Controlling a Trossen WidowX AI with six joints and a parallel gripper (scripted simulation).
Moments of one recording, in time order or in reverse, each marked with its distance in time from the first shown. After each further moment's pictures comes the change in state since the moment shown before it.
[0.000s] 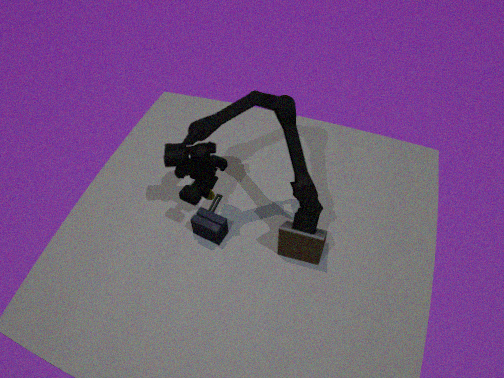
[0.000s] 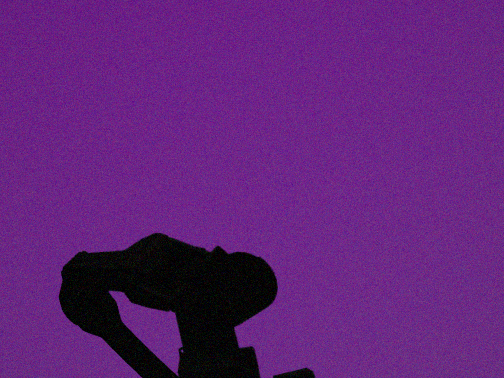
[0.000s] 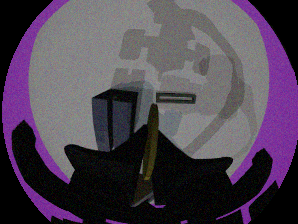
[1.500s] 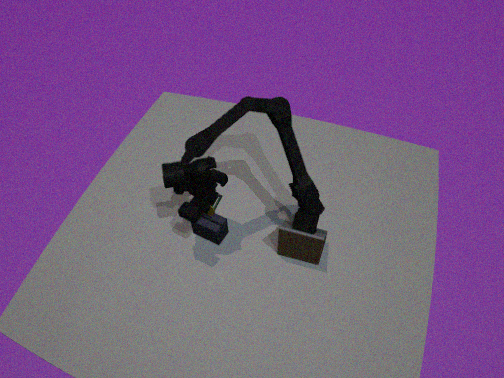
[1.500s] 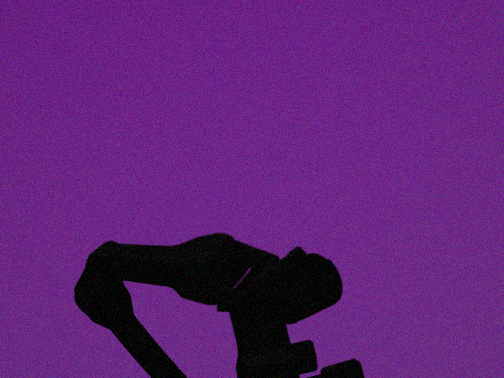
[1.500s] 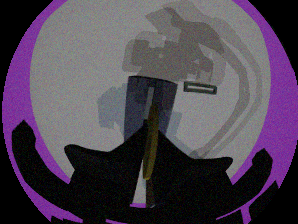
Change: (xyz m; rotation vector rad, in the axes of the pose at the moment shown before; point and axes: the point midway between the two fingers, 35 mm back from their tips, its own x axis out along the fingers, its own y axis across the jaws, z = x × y) arm 0.002 0.053 -0.033 -0.001 -0.003 -0.003
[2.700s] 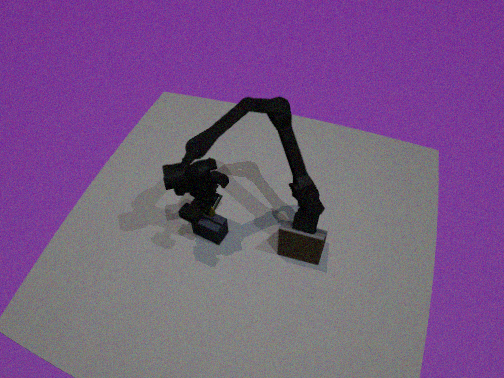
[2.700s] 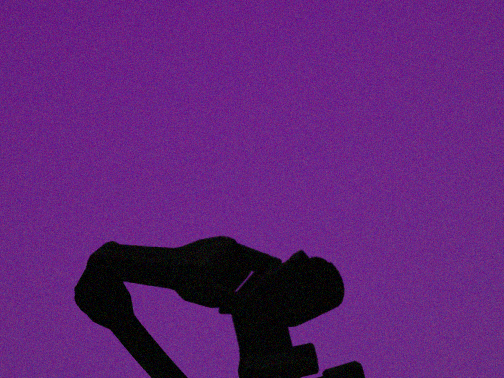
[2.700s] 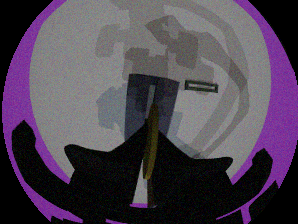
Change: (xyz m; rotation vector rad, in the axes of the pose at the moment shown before) arm 0.003 0.001 -0.003 0.011 0.002 -0.001
